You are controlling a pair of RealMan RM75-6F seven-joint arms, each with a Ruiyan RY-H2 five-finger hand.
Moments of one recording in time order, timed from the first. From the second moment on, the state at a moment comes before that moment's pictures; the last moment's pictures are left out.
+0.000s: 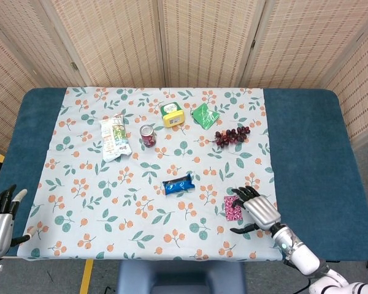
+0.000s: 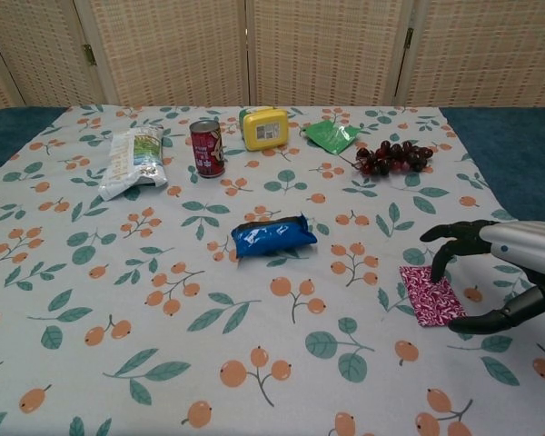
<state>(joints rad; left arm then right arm) -0.06 -1.19 -0.03 -1.57 1.44 1.50 0.15 0.43 -1.41 0.00 -1.50 -1.50 0.93 -0.06</state>
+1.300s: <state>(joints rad) -0.05 -1.20 -0.04 -1.53 1.45 1.50 0.12 0.44 -1.46 -0.03 -1.37 -1.43 0.95 -0.10</state>
